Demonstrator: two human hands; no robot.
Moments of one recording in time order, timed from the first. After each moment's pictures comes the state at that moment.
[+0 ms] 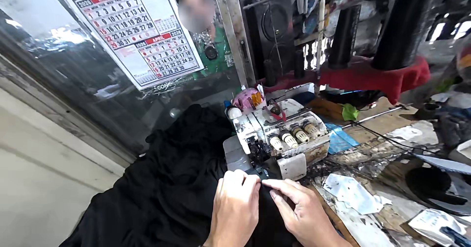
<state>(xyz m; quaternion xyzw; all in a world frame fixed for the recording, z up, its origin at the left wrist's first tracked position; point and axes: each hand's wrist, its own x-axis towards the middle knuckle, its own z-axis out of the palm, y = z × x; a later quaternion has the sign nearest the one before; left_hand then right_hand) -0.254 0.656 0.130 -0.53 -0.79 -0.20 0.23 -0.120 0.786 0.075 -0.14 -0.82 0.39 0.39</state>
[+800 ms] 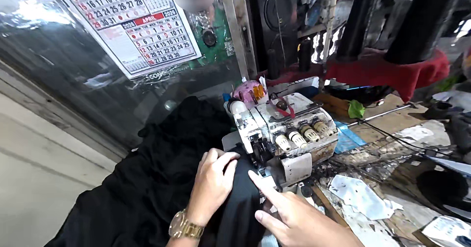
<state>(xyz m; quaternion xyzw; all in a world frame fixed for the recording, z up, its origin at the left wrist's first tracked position) -0.337 0.658 0.136 -0.50 -0.81 -0.26 0.15 -0.127 0.789 0.118 -0.05 -0.90 0.44 0.03</state>
